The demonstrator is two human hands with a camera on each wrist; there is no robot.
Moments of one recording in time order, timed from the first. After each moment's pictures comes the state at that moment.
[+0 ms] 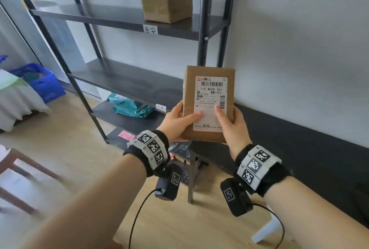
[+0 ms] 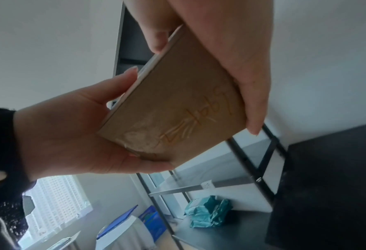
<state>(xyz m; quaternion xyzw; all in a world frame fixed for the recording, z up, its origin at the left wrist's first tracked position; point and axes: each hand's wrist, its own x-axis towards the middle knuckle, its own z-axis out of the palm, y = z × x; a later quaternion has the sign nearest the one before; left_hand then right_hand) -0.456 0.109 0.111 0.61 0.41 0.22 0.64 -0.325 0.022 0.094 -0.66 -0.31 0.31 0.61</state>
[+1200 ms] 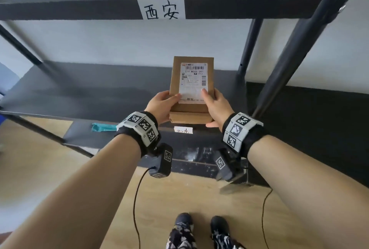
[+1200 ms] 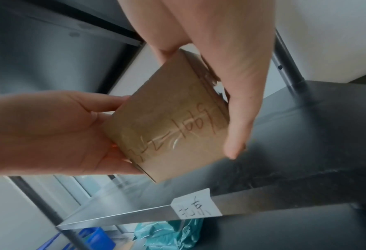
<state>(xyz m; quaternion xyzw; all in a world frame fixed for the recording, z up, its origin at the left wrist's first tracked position) -0.425 0.483 0.039 0.62 0.45 0.08 0.63 -0.322 0.368 0.028 -0.76 -0.14 0.37 0.52</state>
